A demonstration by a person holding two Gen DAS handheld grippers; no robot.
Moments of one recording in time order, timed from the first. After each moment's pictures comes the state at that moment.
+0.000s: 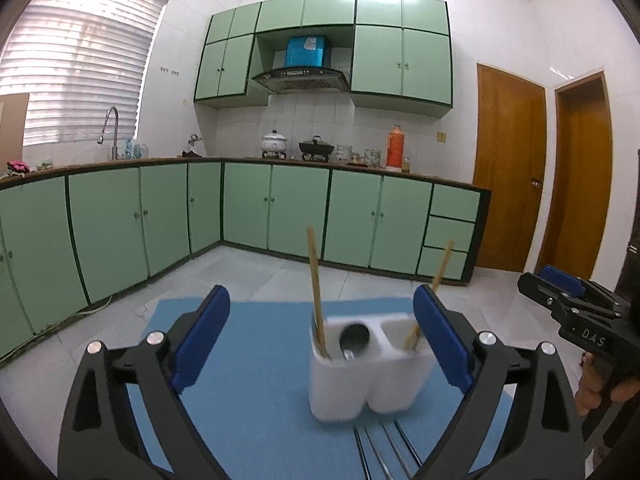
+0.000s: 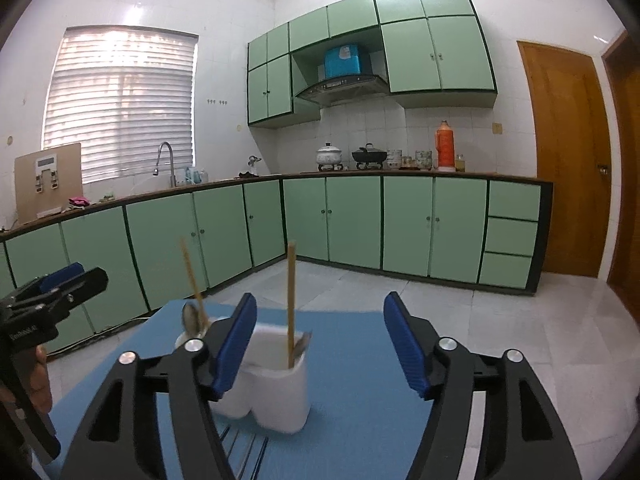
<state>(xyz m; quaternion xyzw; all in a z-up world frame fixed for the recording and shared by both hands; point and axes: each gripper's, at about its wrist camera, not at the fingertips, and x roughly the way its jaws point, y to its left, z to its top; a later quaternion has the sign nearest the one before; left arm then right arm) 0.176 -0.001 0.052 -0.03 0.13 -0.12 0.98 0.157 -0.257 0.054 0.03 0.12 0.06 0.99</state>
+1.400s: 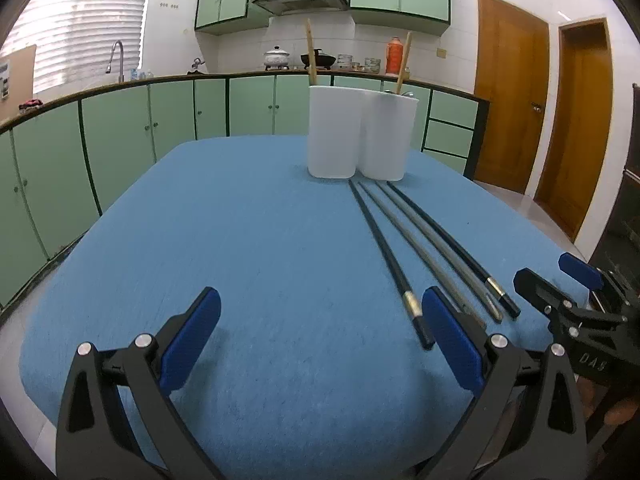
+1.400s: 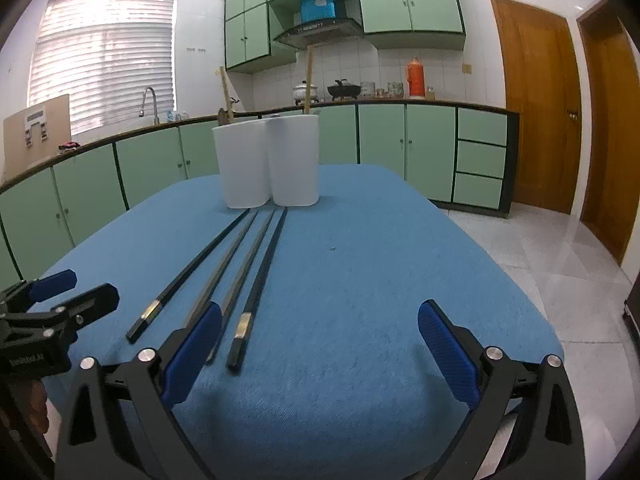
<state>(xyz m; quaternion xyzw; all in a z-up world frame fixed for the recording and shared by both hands) 0.023 0.011 -0.127 0.00 0.27 -0.10 0.96 -0.010 -0.209 -0.129 0.04 0.21 0.01 0.98</state>
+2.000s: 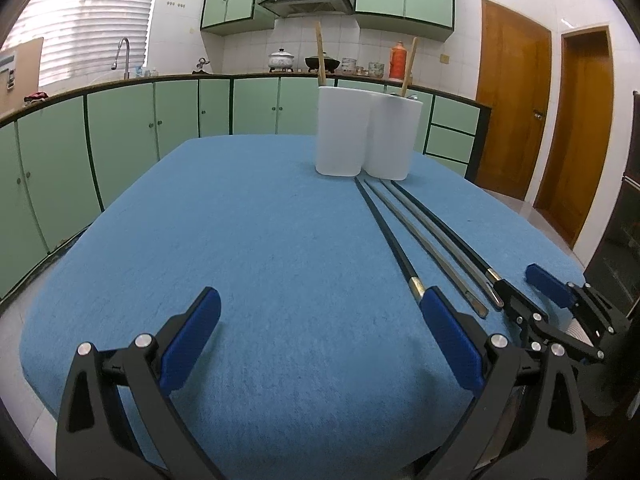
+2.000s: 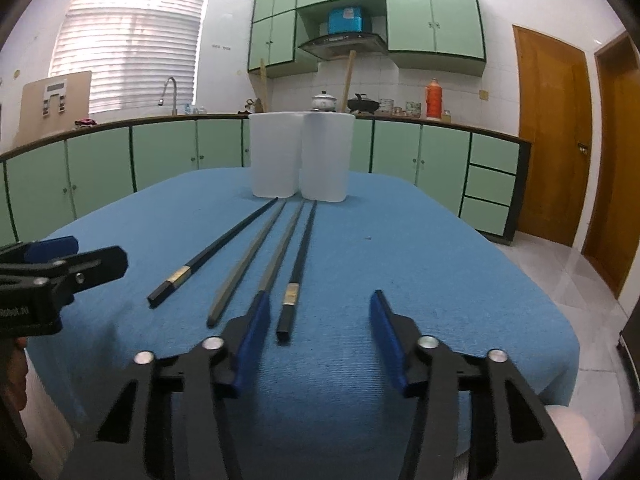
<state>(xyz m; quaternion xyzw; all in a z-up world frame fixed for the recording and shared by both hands) 0.016 0.018 -0.127 -0.01 0.26 -0.10 0.96 -0.014 -0.178 -0.143 -0.01 0.19 0.02 0.98</state>
